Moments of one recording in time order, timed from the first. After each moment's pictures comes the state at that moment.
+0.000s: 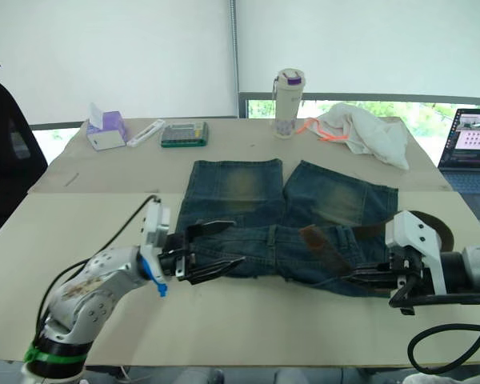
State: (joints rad) left arm -0.25 0.43 -0.10 -0.42 -0.71 0.51 -0.89; right arm 0.07 -1.14 -0.41 -0.46 0.63 0.70 1.32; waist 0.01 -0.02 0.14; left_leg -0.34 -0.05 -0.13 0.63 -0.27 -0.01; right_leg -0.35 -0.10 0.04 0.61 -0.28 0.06
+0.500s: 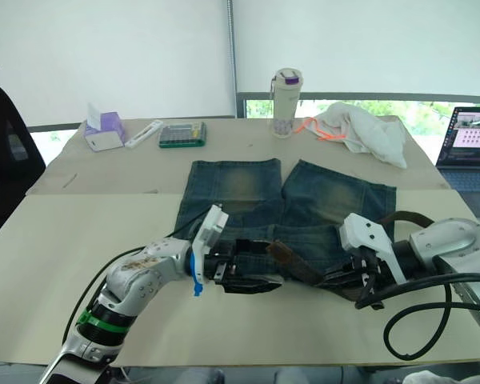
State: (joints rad) left arm -0.46 0.31 -0.32 -0.17 -0.66 0.60 -1.06; right arm -0.22 -1.17 -0.04 -0.39 0.54 0.64 1.38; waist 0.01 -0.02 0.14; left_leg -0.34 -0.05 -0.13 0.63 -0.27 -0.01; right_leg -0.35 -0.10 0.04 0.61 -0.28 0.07
